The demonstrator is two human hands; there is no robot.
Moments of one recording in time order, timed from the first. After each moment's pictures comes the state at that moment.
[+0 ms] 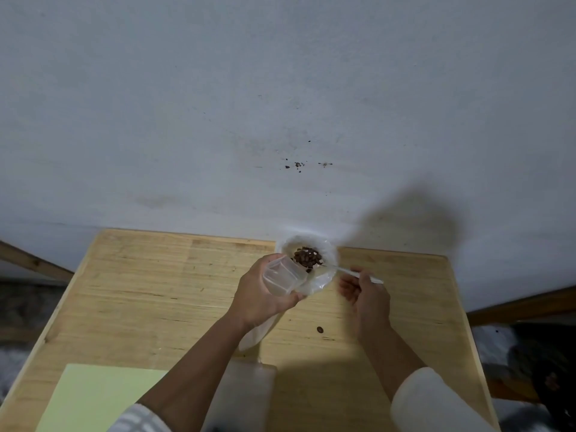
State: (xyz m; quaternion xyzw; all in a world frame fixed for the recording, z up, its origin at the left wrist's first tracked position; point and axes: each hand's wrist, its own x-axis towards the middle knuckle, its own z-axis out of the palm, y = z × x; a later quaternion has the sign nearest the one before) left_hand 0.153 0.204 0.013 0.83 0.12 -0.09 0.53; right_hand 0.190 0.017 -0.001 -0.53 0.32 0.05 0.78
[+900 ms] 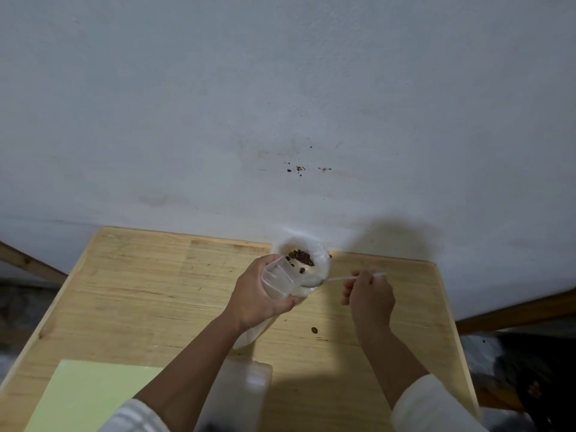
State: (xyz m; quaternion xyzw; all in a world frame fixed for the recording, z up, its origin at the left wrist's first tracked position) left_hand 0.146 0.206 0.018 0.85 0.09 -0.07 0.52; right_hand 0.179 0.022 0.045 -0.79 0.28 -0.01 0.54
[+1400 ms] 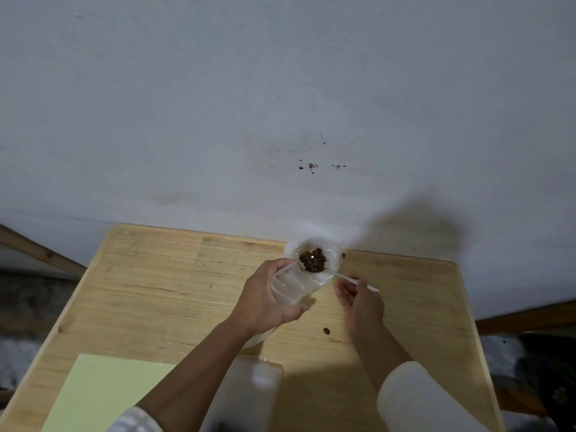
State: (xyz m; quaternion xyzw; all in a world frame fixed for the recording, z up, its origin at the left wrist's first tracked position) left_hand 0.139 0.208 0.017 0.87 0.06 -0.06 0.49; right_hand 0.190 0.037 -0.002 -0.44 0.43 0.08 0.78
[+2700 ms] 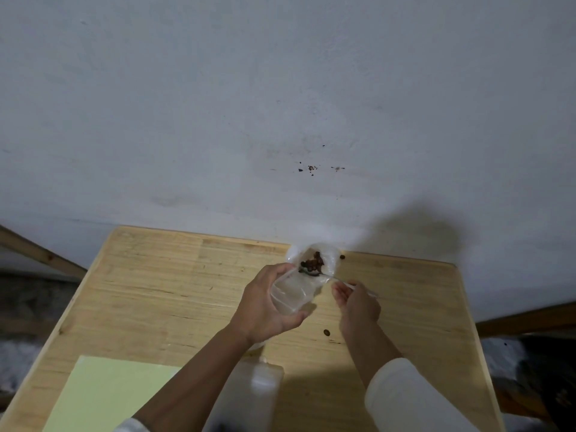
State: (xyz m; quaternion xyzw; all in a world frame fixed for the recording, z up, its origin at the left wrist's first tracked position) left_hand 0.132 0.206 0.017 0.88 0.04 -0.04 0.48; right_hand 0.195 0.046 -0.001 -0.43 0.50 0.06 0.75
